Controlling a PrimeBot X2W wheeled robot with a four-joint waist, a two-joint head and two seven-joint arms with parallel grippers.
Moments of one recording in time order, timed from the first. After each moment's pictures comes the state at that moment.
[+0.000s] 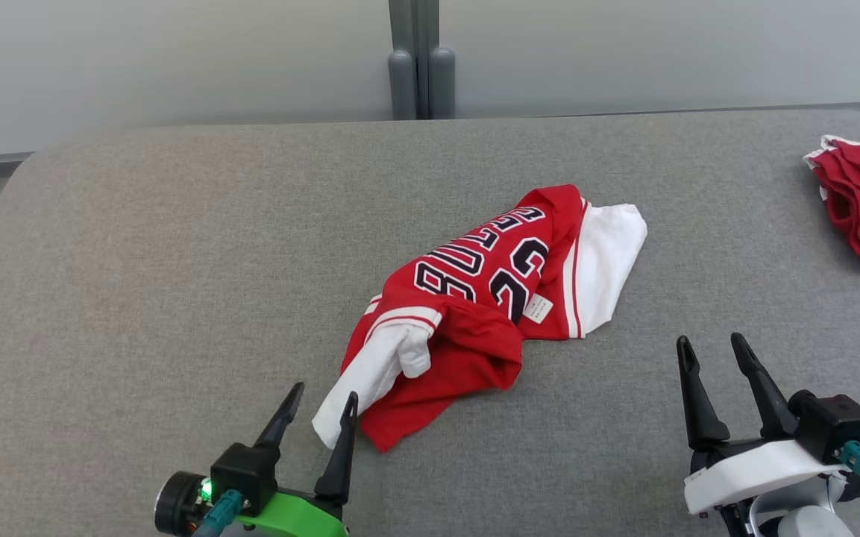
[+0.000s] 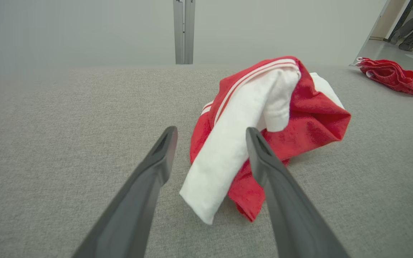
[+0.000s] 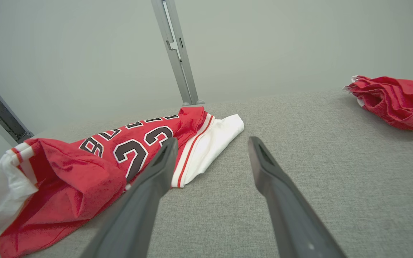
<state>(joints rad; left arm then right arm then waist) -0.05 0.11 -0.38 0.30 -0.27 -0.03 -0.26 0.00 -0.11 0.05 0.16 0.30 0.13 -0.26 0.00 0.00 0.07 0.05</state>
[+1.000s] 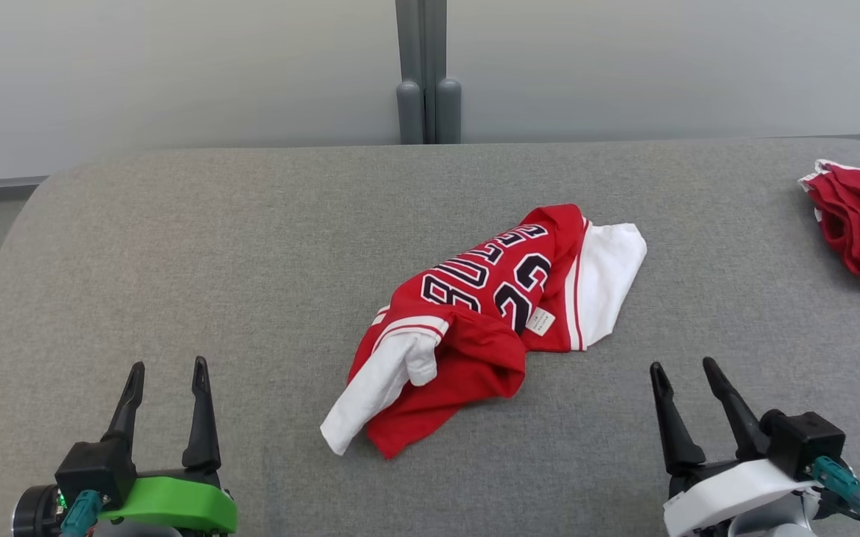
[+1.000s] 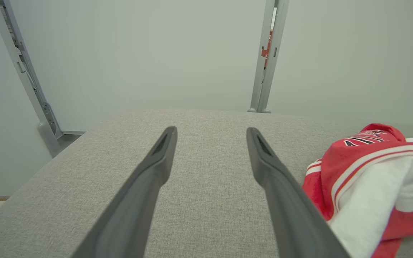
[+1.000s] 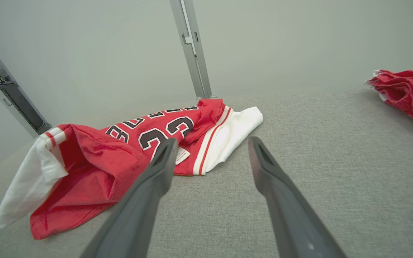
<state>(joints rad) -0.01 0.09 0.00 0.20 -0.19 -0.07 -0.26 0.03 -0.11 0.10 0.18 0.31 0.13 -0.26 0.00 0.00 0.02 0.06</state>
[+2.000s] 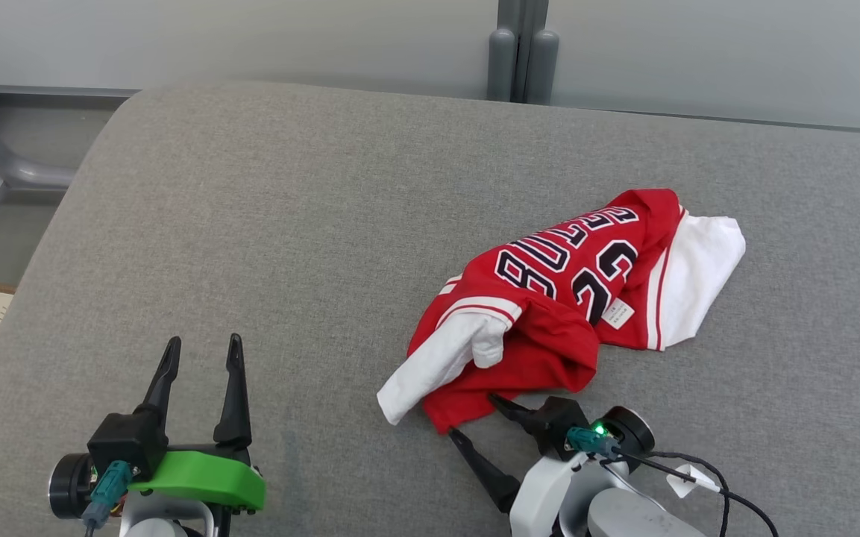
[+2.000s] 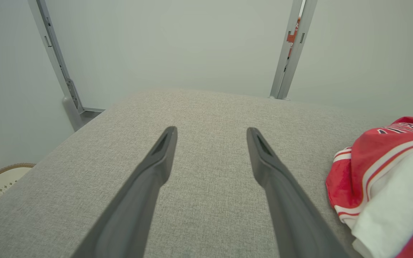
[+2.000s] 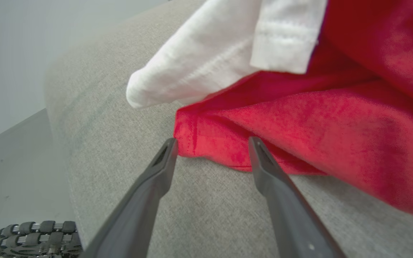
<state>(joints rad) -0.07 0.05 -0.03 0.25 -0.18 -0.10 -0.26 -0.38 -0.08 0.77 0.68 0.37 0.13 -0.26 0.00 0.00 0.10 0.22</state>
